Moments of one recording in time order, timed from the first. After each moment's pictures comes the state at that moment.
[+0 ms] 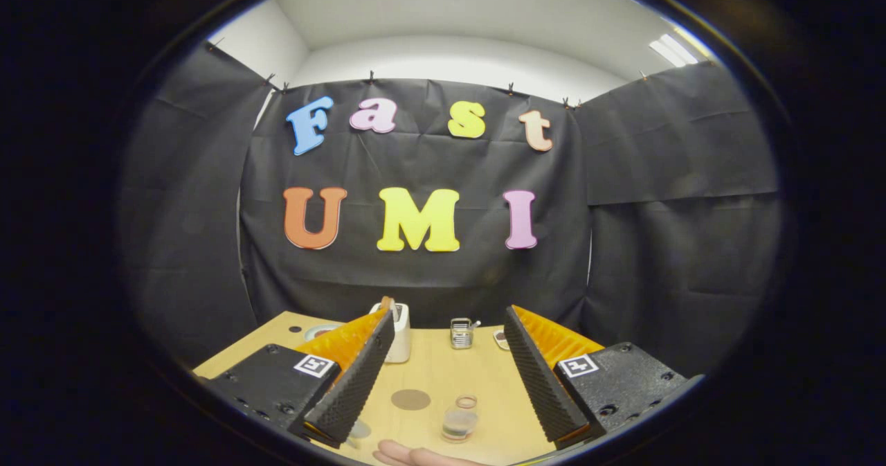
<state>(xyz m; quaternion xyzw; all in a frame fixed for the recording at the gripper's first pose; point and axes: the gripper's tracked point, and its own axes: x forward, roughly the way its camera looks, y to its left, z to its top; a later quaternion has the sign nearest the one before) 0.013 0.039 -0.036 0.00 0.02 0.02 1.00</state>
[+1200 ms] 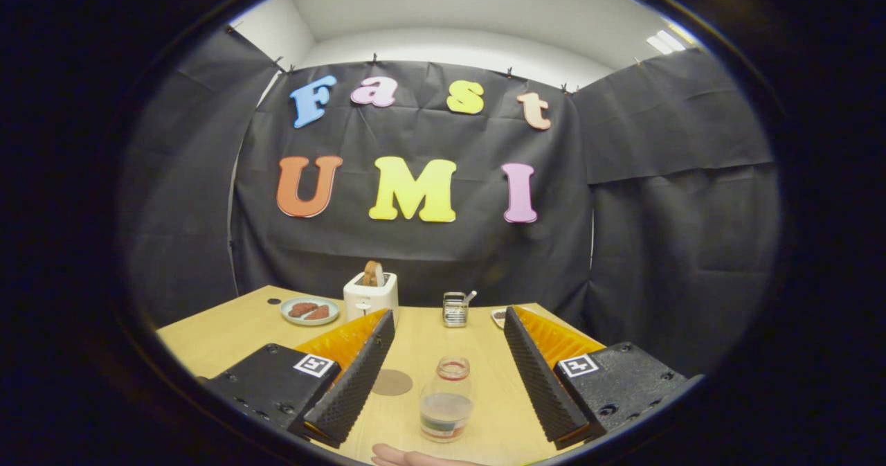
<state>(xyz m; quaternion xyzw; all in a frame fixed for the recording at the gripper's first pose) 0.056 0.013 -0.184 -0.02 0.01 0.02 1.00</state>
